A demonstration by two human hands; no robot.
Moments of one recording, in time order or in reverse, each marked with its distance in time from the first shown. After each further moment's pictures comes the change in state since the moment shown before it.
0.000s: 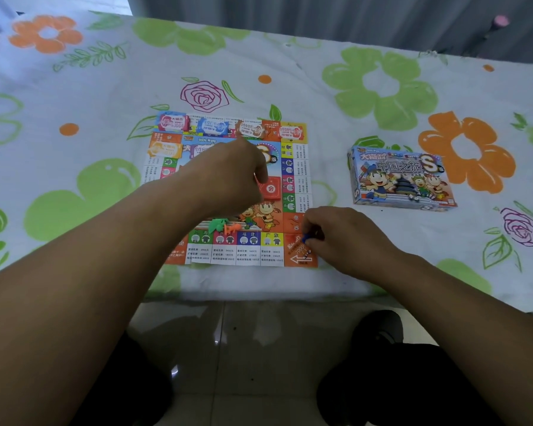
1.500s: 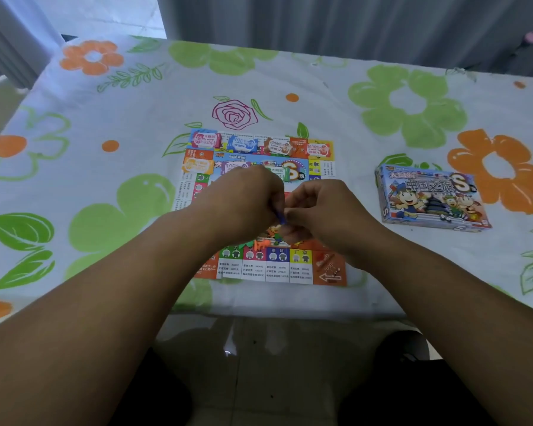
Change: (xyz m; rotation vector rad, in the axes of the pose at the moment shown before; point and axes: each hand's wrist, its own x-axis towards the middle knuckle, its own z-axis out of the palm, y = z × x) left_hand -0.016 -0.018 -0.009 0.038 0.016 0.028; right_hand 0.044 -0.078 -0.028 0.916 0.030 0.232
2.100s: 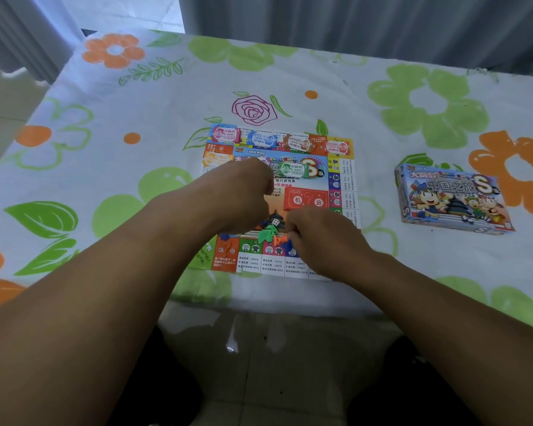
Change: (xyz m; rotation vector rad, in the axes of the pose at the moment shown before) left_hand -0.010 -0.027 -0.017 0.028 -0.072 -0.145; right_hand 0.008 0.033 0.038 -1.003 0.004 -0.352
